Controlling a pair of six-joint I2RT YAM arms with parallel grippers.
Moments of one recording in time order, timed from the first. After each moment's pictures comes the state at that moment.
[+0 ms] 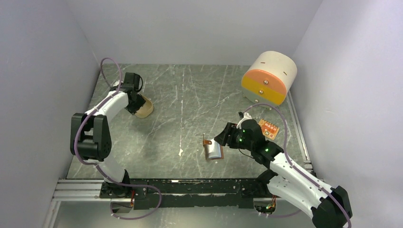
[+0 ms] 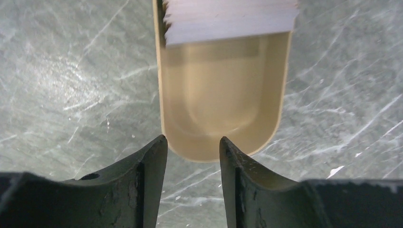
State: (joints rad) left arm -0.11 1.69 1.20 -0.60 -0.32 -0.96; right arm 0.61 0.80 0.45 -0.24 -0.10 0.72
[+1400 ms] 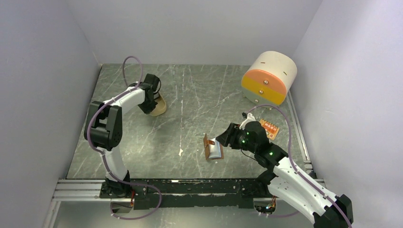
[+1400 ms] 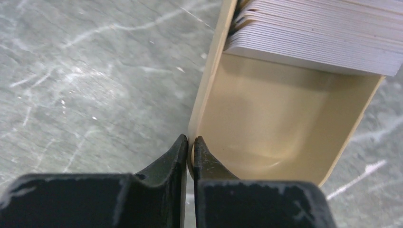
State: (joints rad) left arm -0.27 1.86 1.29 -0.69 -0.41 -1.03; right arm 0.61 0.70 0.44 -0.28 -0.10 0.72
